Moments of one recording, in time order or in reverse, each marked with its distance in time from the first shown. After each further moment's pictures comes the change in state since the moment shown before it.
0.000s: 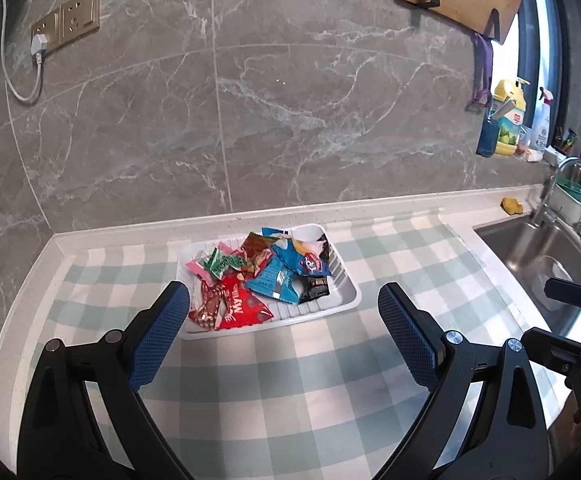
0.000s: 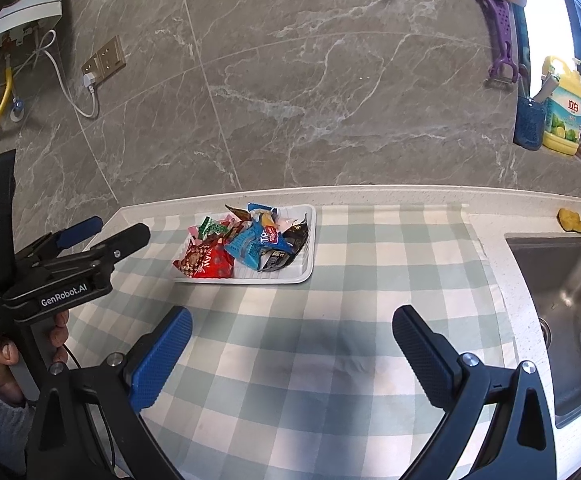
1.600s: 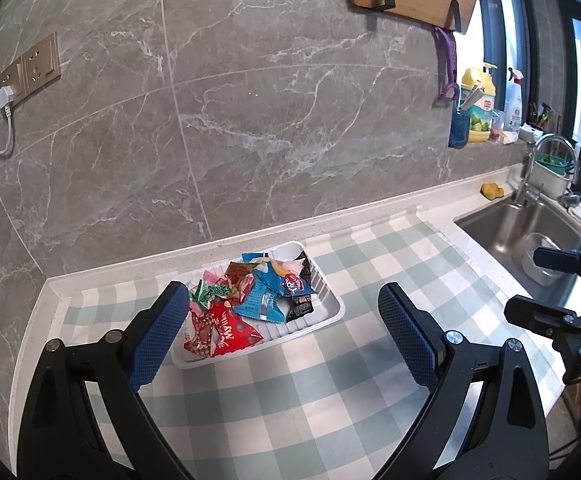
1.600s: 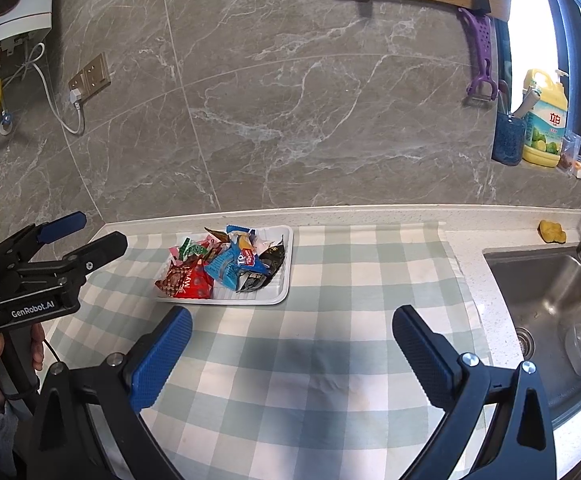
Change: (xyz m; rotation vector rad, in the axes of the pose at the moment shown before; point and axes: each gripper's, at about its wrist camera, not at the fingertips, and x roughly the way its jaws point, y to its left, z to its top) left arm -0.017 -0.019 0.030 0.129 -0.032 -0.061; right arm -0.012 -0.021 0.022 -0.007 -0.045 -0.055
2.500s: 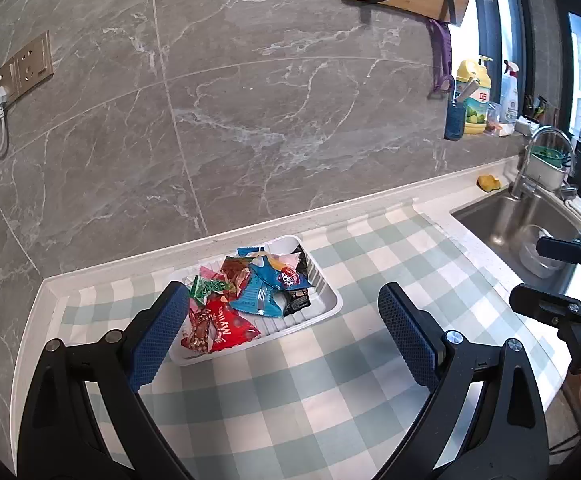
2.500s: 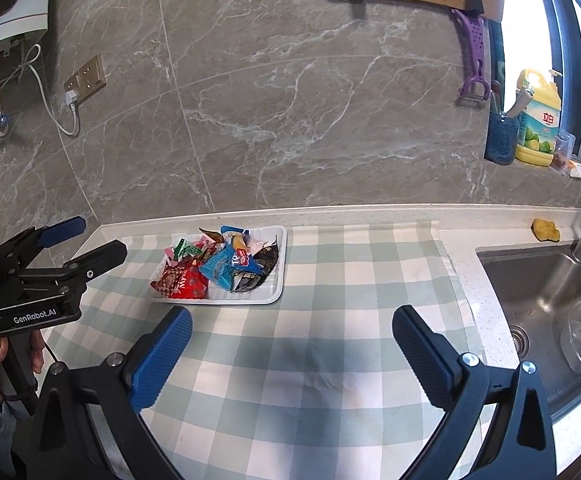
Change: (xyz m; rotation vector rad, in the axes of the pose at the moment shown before) left arm 0.004 0.000 -0.001 0.022 0.027 -0.021; right arm -0.006 -0.003 -0.002 0.007 -0.004 -0.011
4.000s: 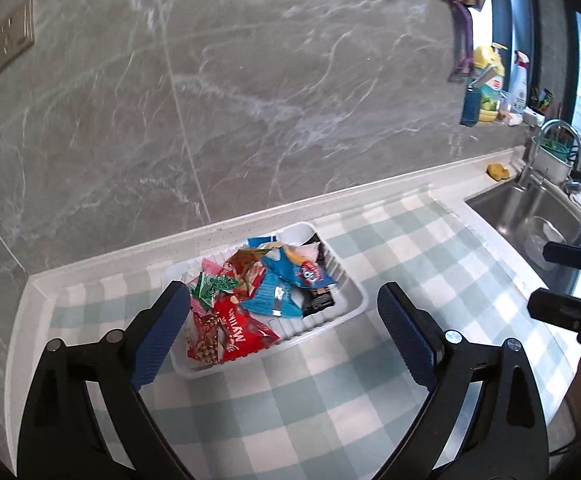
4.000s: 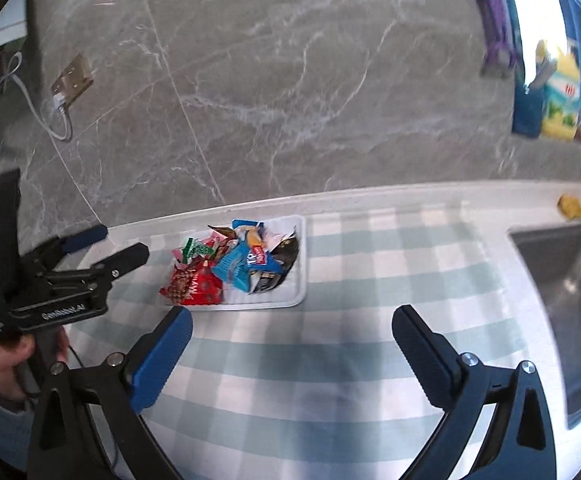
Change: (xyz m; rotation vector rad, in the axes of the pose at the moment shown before) left arm 0.060 0.035 0.002 0.001 0.060 -0.020; right arm 0.048 0.012 0.010 0.053 0.051 0.040
